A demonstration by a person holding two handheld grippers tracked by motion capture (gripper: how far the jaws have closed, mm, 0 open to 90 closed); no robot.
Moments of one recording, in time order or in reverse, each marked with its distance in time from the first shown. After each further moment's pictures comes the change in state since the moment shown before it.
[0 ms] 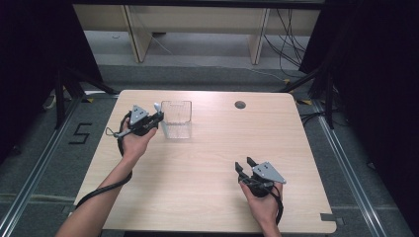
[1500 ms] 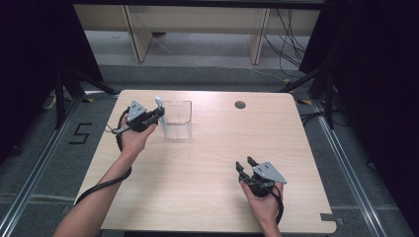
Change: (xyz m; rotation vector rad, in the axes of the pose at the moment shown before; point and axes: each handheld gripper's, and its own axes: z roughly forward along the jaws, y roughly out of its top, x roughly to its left) left arm 0.005 0.011 0.002 -0.068 -0.044 0.003; right arm 0.000 0.000 0.000 -0.008 0.007 0.026
